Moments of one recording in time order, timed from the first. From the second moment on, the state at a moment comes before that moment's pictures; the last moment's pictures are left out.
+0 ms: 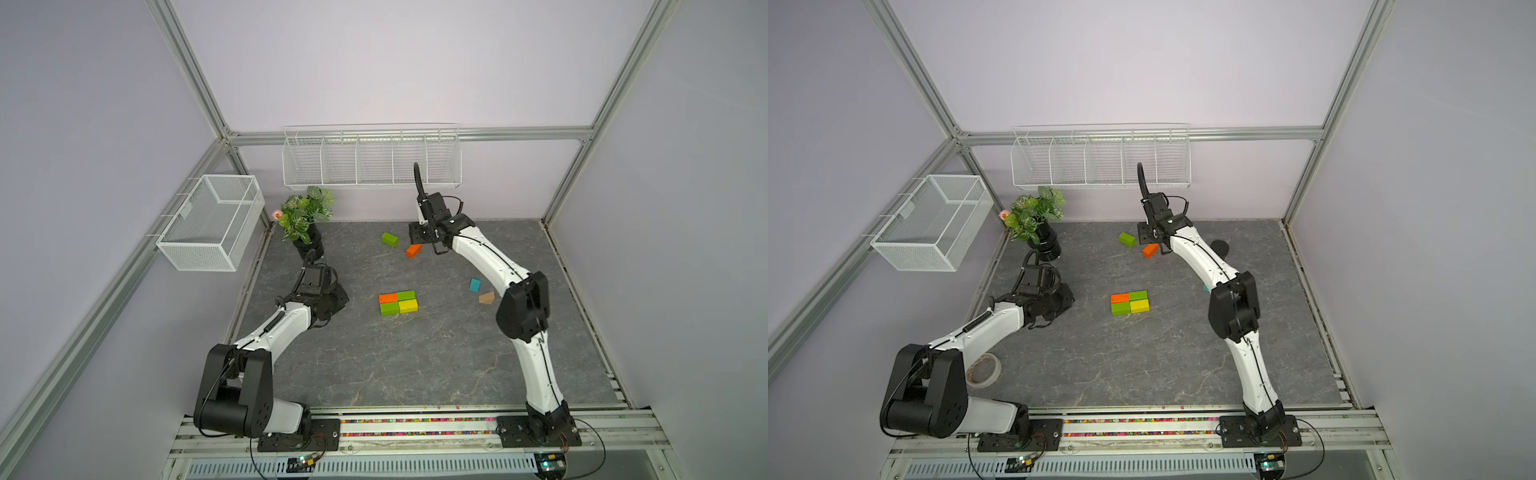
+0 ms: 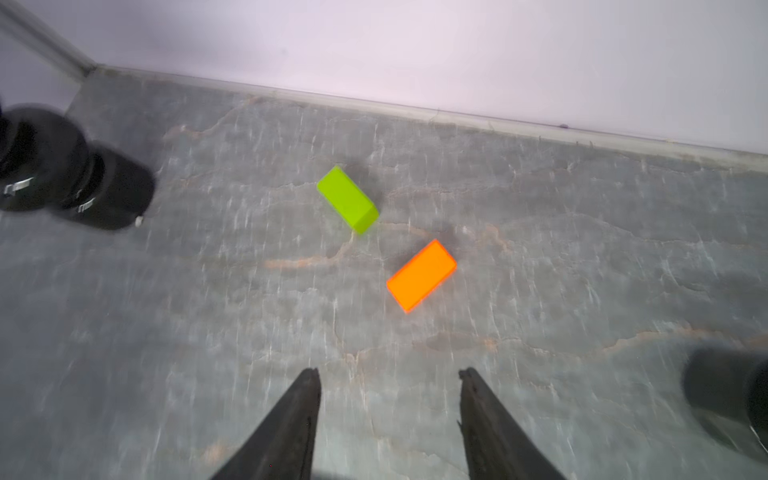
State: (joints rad) left arm -0.23 1.42 0.79 -0.30 0.15 -0.75; right arm 0.54 2.36 2.35 -0.79 0.11 0.30
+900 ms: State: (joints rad) left arm -0.23 1.42 0.73 -0.20 0.25 -0.77; right arm 0.55 2.77 2.83 -0.99 0.12 0.51
